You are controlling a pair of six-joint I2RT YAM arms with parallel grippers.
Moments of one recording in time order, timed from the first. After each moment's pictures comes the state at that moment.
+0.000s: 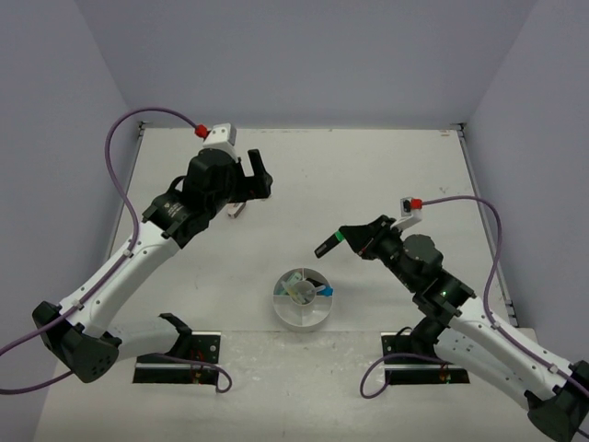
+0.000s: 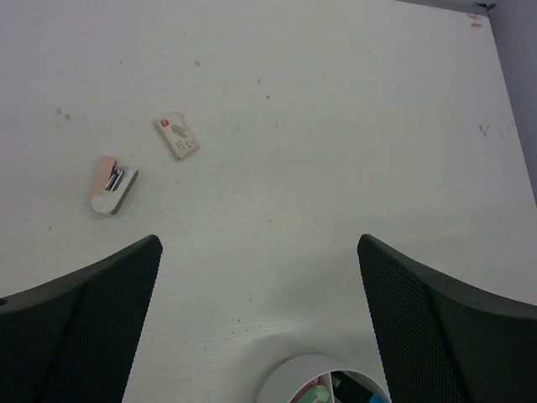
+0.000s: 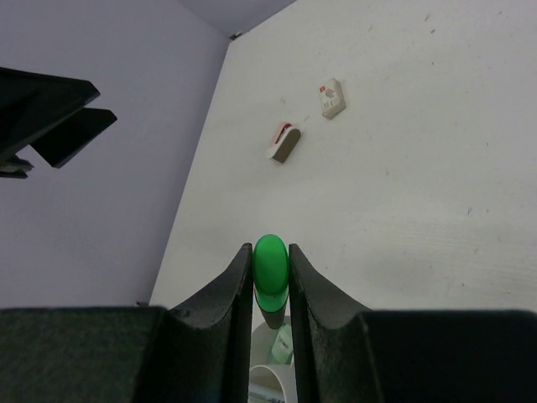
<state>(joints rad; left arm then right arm) -0.60 1.19 1.25 -0.54 -0.26 -0.53 0.73 0.64 0.50 -0.01 0.17 0.87</state>
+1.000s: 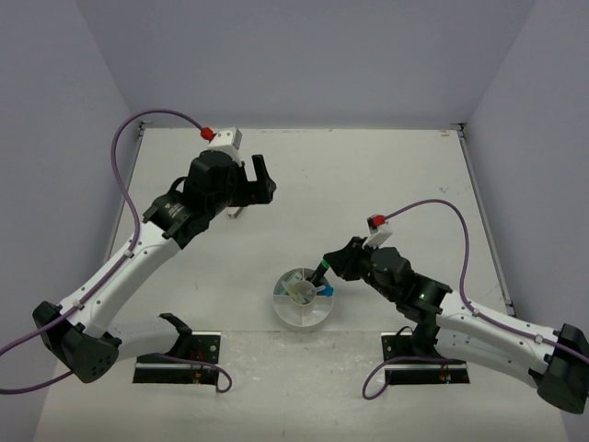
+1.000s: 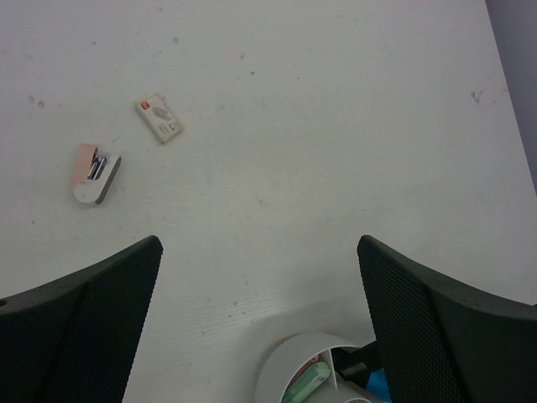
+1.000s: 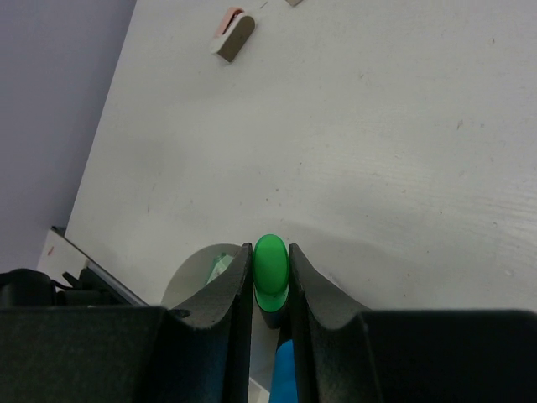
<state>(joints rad) -0.60 1.19 1.24 -0.56 -0.19 -0.51 0.94 0.78 0.42 0.00 0.27 0.81</state>
